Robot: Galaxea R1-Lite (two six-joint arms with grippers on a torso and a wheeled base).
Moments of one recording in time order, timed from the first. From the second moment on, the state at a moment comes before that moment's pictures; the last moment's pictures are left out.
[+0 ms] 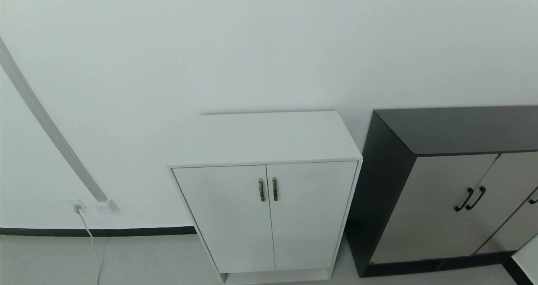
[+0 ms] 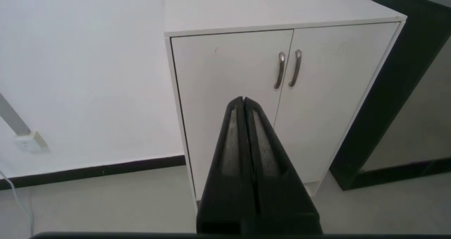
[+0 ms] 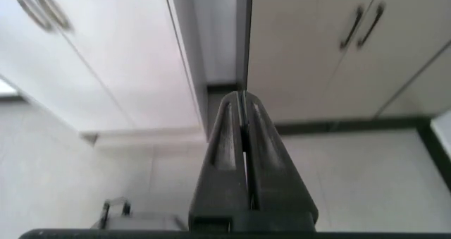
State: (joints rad) left arm 0.00 0.00 0.00 0.00 -0.08 0.01; right arm -0.04 0.19 0.00 0.00 0.05 0.00
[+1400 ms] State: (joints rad) left arm 0.00 0.00 0.00 0.00 -0.08 0.01; right arm 0.00 0.00 0.00 -0.01 -0.09 0.09
